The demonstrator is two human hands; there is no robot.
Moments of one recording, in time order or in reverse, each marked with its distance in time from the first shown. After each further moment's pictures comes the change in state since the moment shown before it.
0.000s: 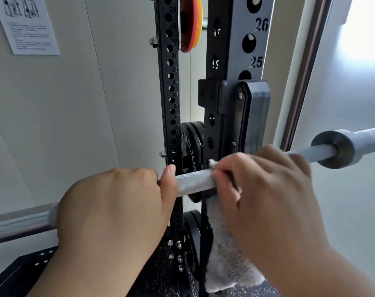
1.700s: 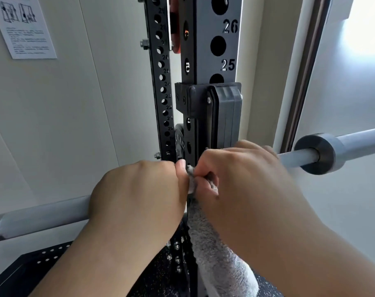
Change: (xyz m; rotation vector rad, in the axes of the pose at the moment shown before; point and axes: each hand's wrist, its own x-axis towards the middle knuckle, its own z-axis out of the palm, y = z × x) left_hand 0.024 0.052 0.065 -0.322 0.035 0.024; right_hand 0.036 0.030 -0.029 0.104 -0.428 0.013
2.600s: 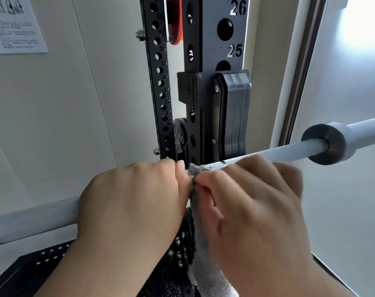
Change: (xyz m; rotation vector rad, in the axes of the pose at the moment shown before) left_hand -0.009 0.022 -0.058 0.285 -0.016 0.084; right_hand -0.031 -0.002 0.059 -0.055 0.591 -0.076
